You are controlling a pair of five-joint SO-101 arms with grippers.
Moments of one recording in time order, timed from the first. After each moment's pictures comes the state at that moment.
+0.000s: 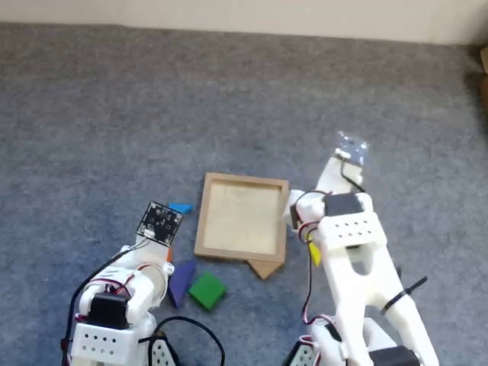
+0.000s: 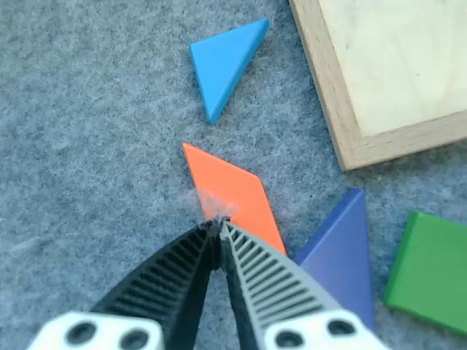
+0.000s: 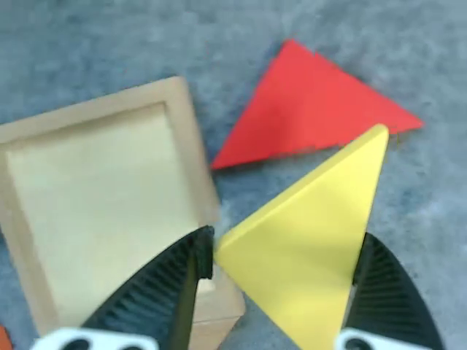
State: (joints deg) left arm 1.1 -102.5 96.0 75.5 -9.5; right arm -16.2 -29.7 48.2 58.8 -26.0
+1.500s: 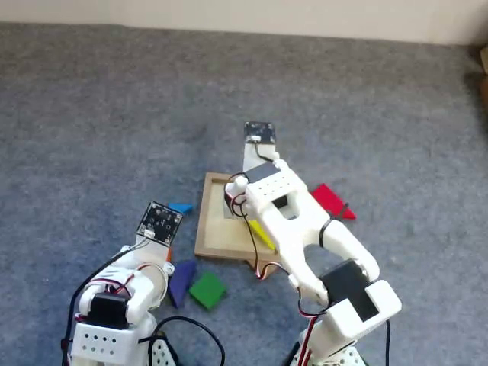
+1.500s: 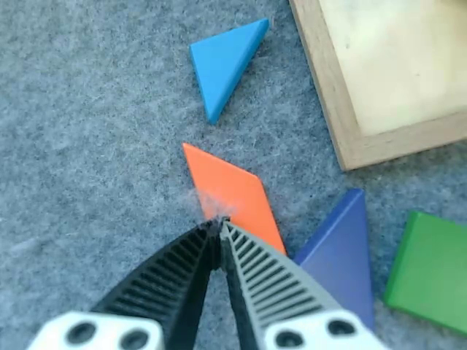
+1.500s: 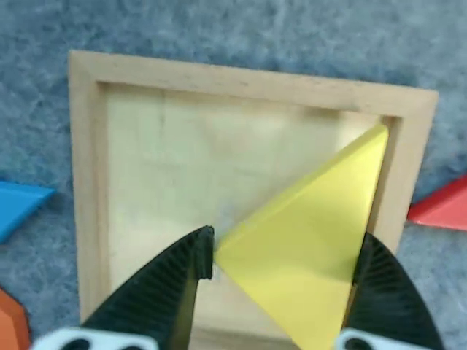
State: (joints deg) left arm 1.1 -102.5 96.0 75.5 -9.5; right arm -34.3 4.8 24.8 55.5 -24.6
